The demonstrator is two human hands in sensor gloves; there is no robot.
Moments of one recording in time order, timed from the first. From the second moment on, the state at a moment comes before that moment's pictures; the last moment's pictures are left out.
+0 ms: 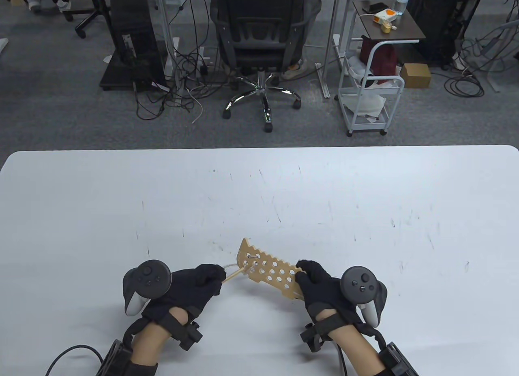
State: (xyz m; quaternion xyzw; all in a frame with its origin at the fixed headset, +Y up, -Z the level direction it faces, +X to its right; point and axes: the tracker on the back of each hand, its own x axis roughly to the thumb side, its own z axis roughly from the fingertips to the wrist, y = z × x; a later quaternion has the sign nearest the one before) left_hand -0.230 -0.726 -0.317 -0.03 -0.23 0.42 0.88; right_hand 0.135 -0.749 -0.302 0.07 -0.03 0.86 0.51
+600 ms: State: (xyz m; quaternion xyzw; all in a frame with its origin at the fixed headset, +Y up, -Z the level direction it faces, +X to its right) left_hand -0.225 -0.721 -0.309 0.05 -0.23 0.38 0.90; right_hand 0.122 -0.744 -0.293 0.12 -0.03 0.85 0.51
